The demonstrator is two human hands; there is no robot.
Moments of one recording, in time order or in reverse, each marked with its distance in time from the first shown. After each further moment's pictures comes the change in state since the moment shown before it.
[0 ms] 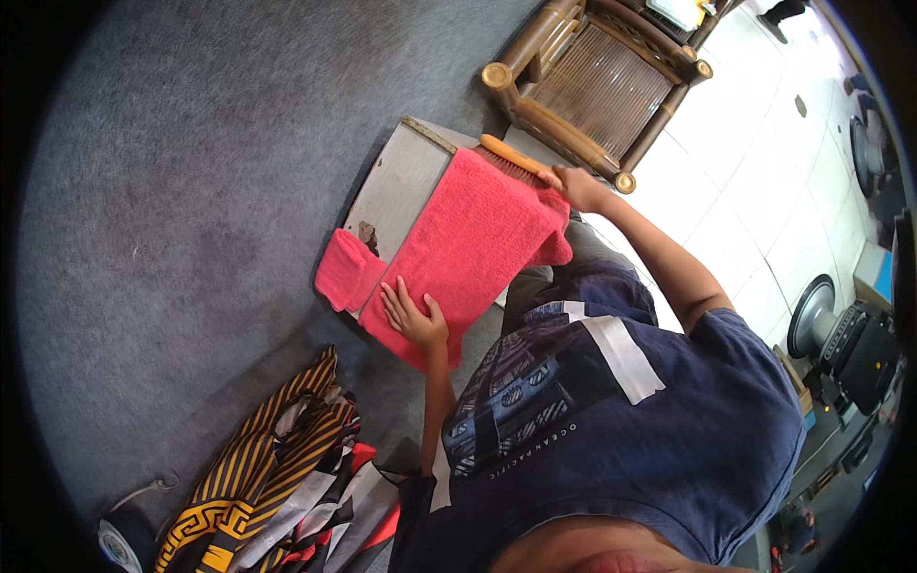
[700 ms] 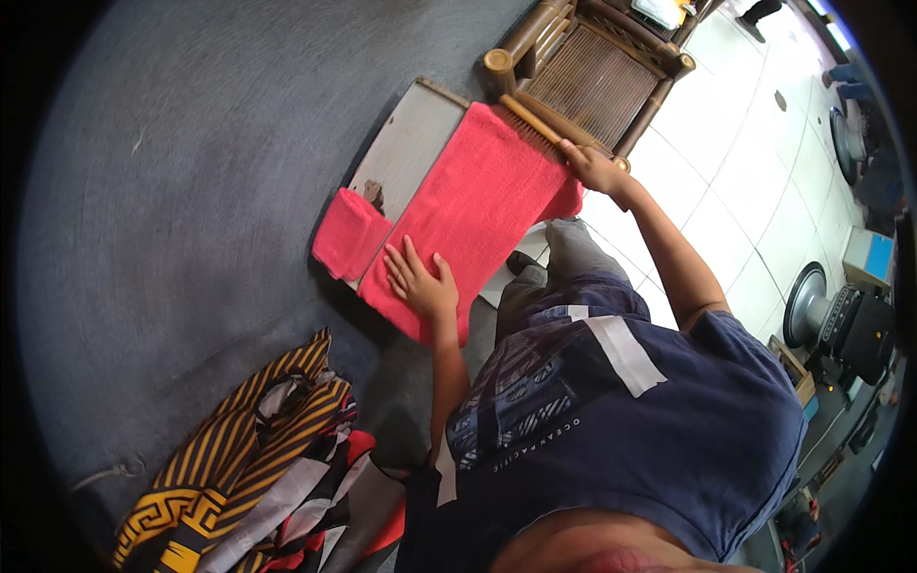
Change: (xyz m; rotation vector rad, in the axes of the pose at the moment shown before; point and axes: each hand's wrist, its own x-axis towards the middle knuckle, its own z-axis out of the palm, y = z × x) left_hand -0.007 -0.010 0.003 0.054 -0.015 0.001; right_hand -0.071 -0.055 0.014 0.292 0.112 0.207
